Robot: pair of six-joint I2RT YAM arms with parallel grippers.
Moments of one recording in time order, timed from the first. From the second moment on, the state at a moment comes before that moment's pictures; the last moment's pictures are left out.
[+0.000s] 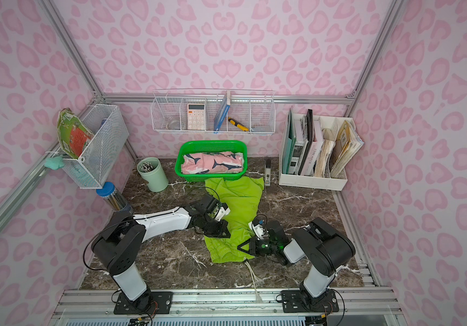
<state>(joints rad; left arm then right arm) -0.66 1.74 1.03 -0.40 0.53 -0.44 0.58 1.68 0.25 0.76 -0.78 0.80</state>
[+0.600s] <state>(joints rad) -0.87 1.39 0.95 -0.42 0.09 0.01 0.48 1.55 0.36 0.51 -0.83 0.90</state>
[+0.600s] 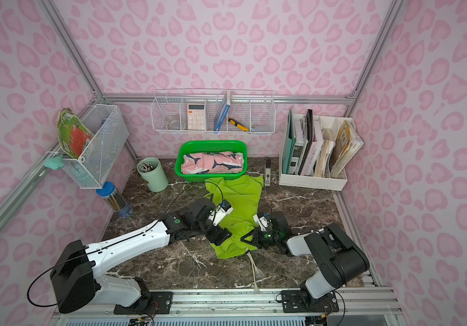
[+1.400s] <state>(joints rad) -1.17 1.60 0.76 0.13 -0.42 0.43 0.46 1.52 0.36 0.60 -0.86 0.99</state>
